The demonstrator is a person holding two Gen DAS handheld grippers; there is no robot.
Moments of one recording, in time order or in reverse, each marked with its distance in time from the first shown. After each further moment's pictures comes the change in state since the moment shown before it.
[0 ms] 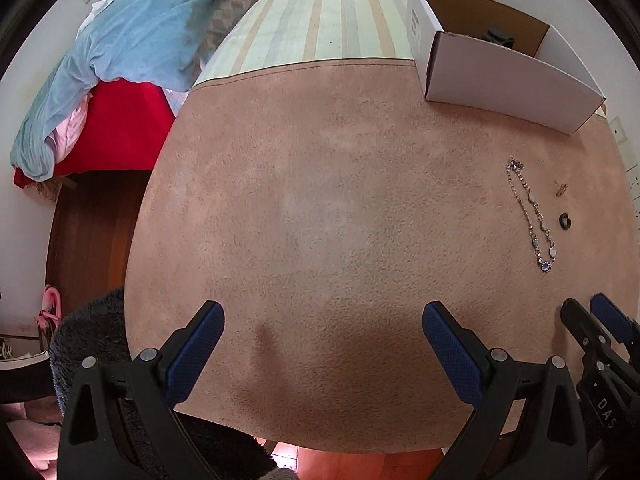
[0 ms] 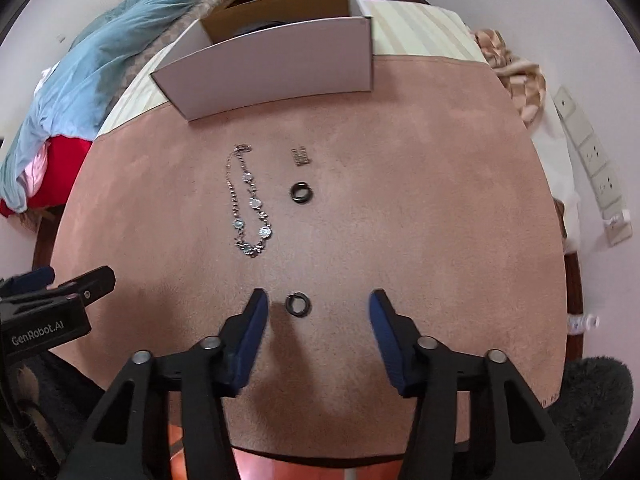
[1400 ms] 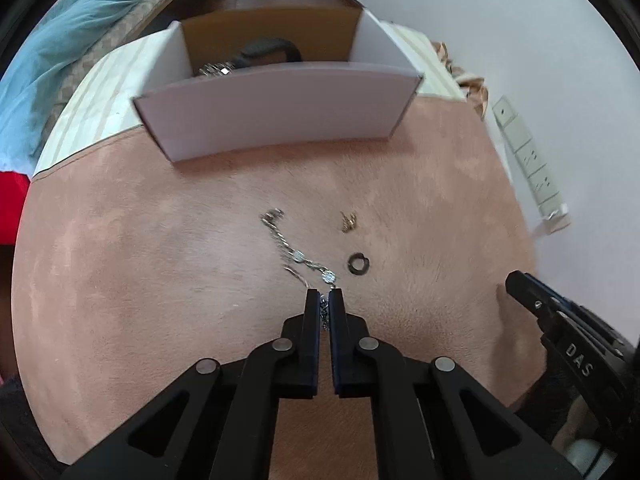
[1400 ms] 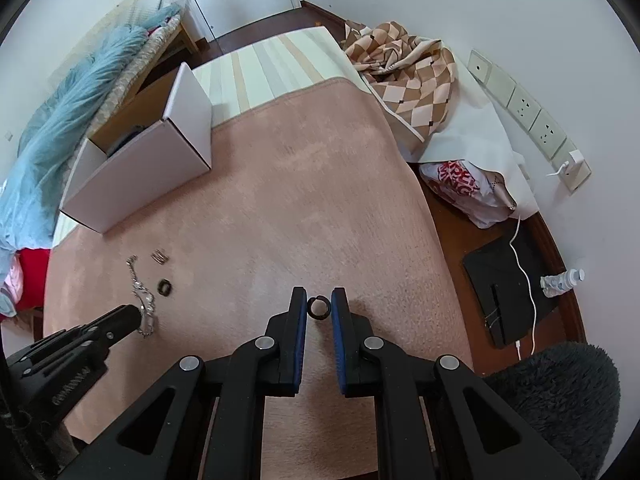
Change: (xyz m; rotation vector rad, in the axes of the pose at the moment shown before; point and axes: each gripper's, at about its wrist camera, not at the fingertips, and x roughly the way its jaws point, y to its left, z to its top) left arm -0.013 -0.123 0.030 0.184 -0.108 -0.375; right arm -0.024 -0.108 0.021 0.309 -0.106 -0.054
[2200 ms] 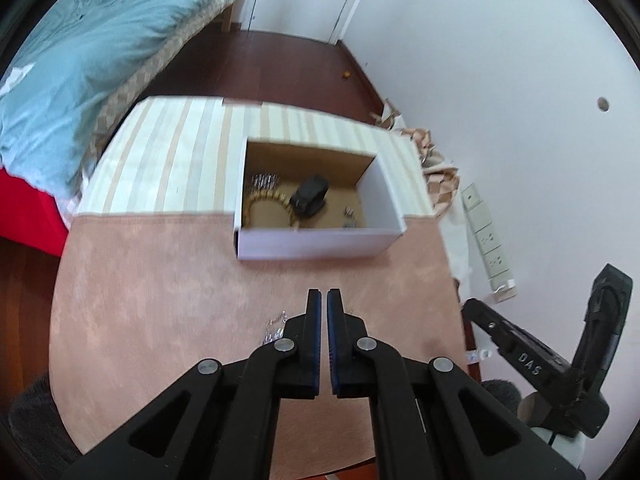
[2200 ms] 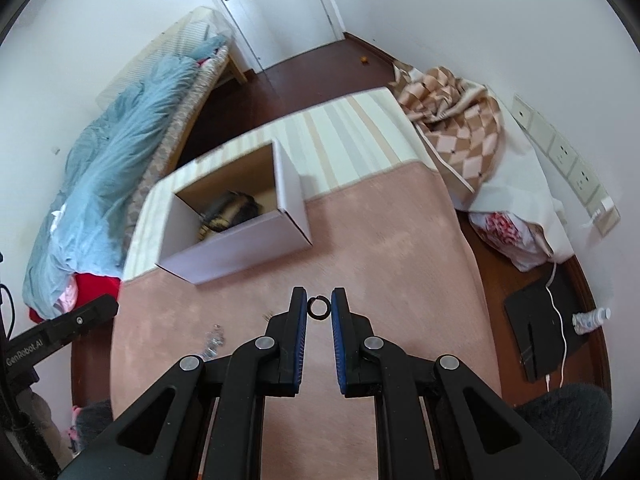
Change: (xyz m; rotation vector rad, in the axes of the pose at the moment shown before) left arm -0.118 0.063 0.044 -0.107 -0.189 -0.140; right arm -0.063 0.047 0.044 -0.036 -0.108 0.181
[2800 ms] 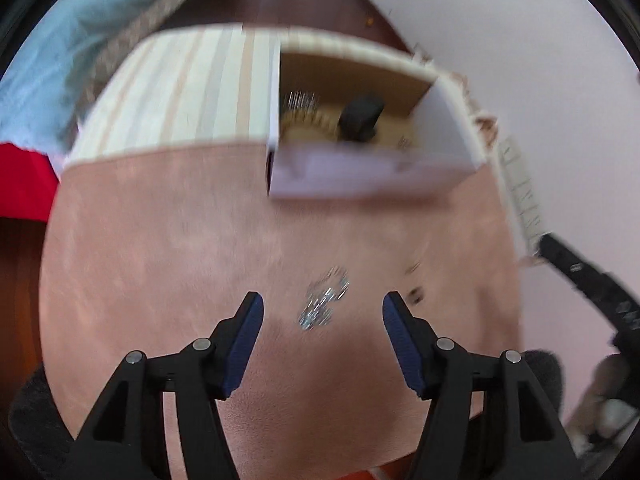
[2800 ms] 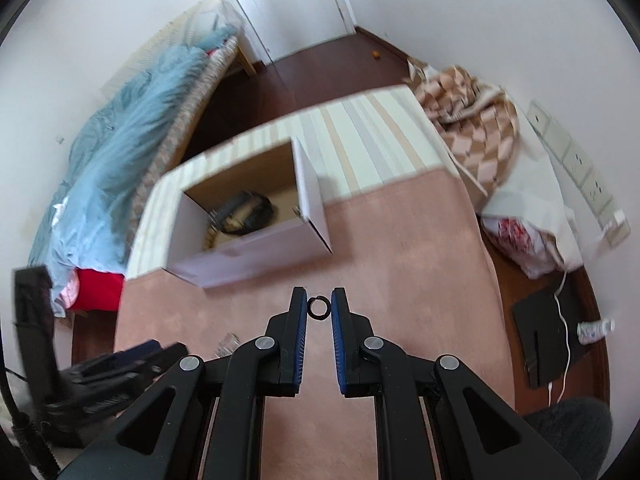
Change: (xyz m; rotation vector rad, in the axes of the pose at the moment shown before) left arm 0.080 0.036 -0.034 0.002 0.221 0.104; right arm 0.023 0.011 0.006 -0.016 0.044 -0.002
